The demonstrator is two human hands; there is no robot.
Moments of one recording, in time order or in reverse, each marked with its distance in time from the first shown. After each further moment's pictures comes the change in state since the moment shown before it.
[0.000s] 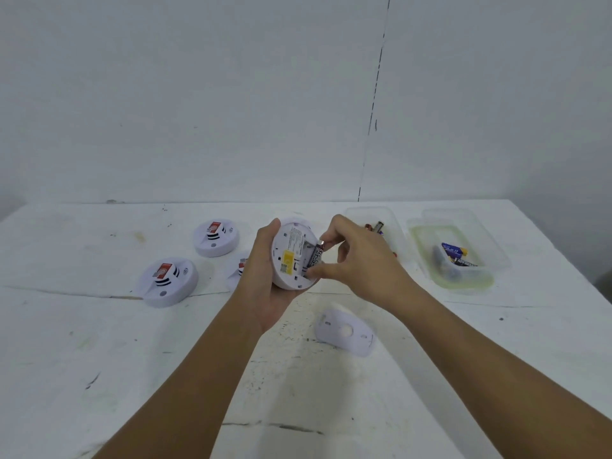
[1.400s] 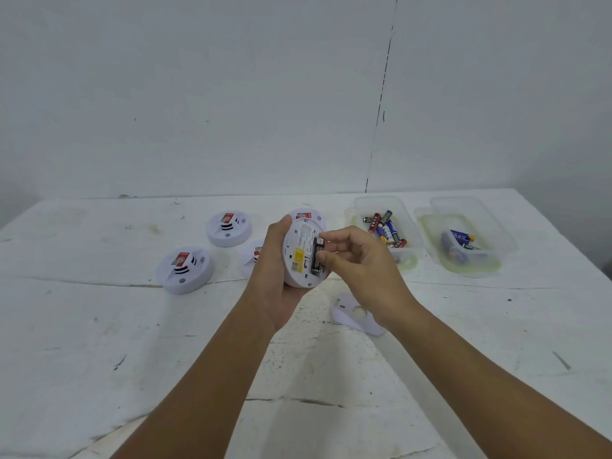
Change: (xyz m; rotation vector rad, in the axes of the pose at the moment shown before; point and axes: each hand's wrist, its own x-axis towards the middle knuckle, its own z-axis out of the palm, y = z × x) left_hand -0.028 -0.001 -0.009 0.022 -0.007 0.017; right_hand -0.032 -0.006 0.044 0.641 0.138 0.102
